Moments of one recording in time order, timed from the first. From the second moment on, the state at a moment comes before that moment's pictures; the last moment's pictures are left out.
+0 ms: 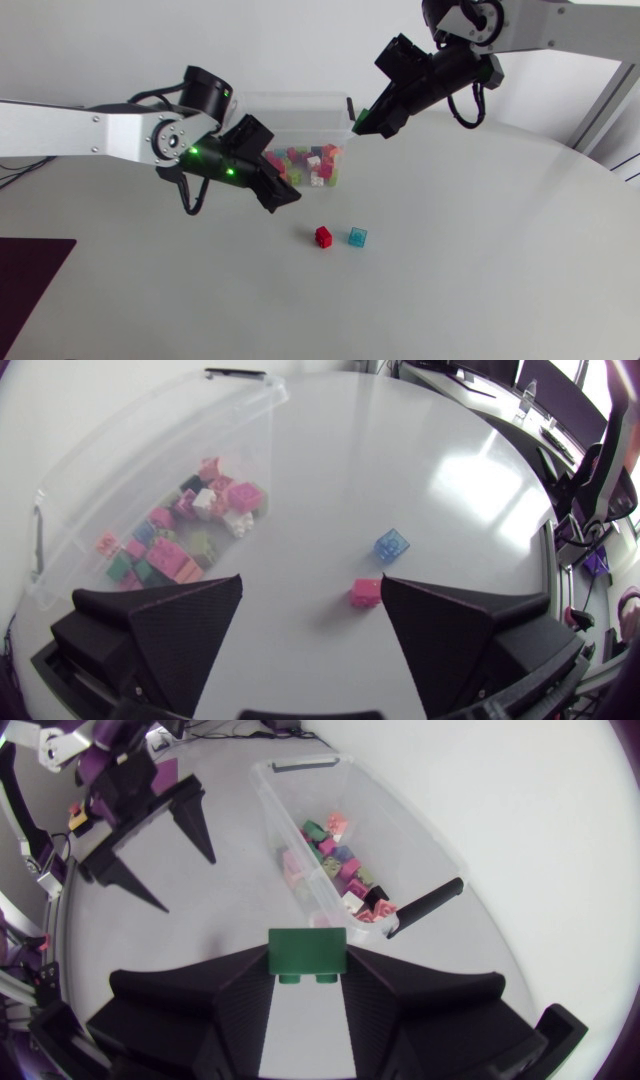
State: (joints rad) left arm -0.39 1.76 1.15 -0.28 0.43 0.43; right arm 0.28 1.90 1.71 -0.74 -0.46 -0.69
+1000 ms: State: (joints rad) left arm -0.48 2.01 1.15 -0.22 0.42 0.47; right arm 0.34 2.19 2.01 -0.60 -0.41 -0.50
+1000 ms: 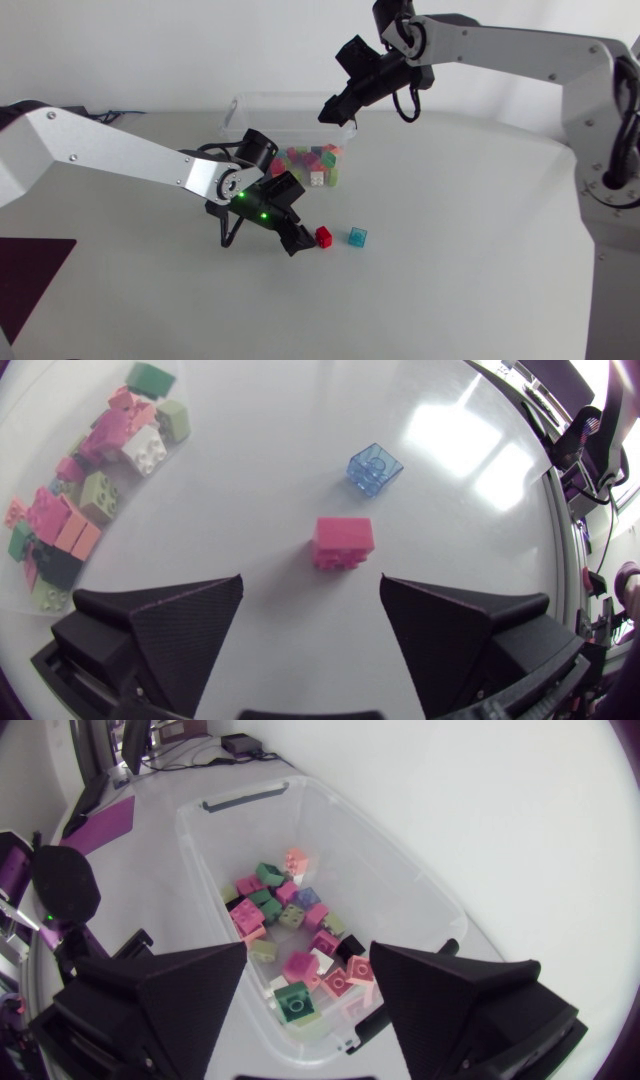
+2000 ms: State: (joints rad) left arm -0.65 2.14 1.54 -0.74 0.12 0.44; right arm 0.08 1.54 1.09 -0.34 -0.54 -0.53
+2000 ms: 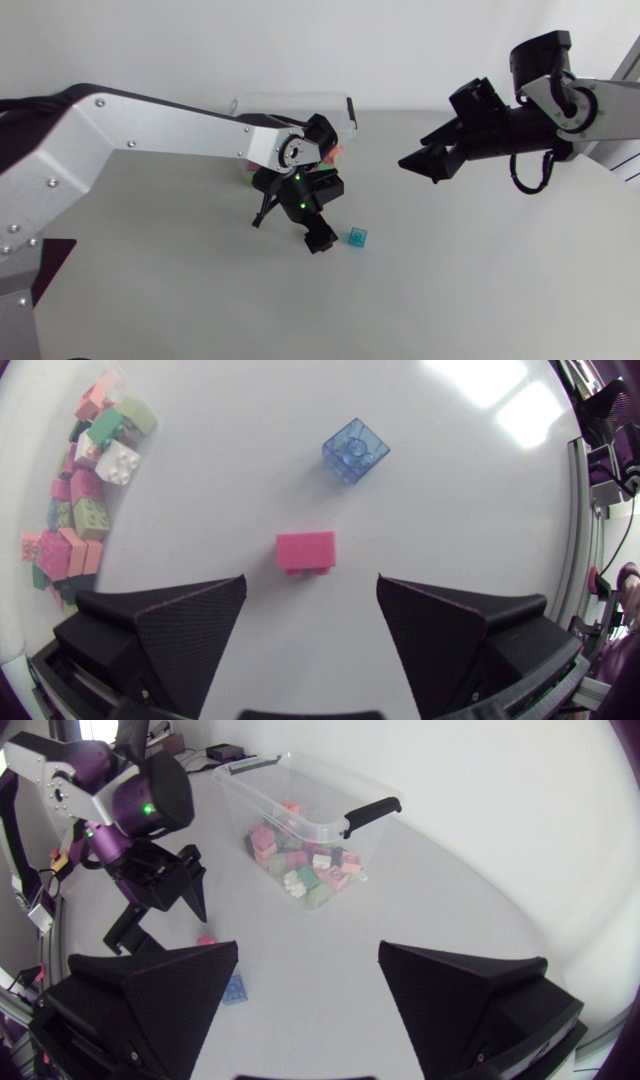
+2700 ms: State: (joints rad) left arm -0.68 2.29 1.72 -0.87 0.08 0.39; right arm 0.06 1.35 0.88 -0.32 -0.57 -0.56
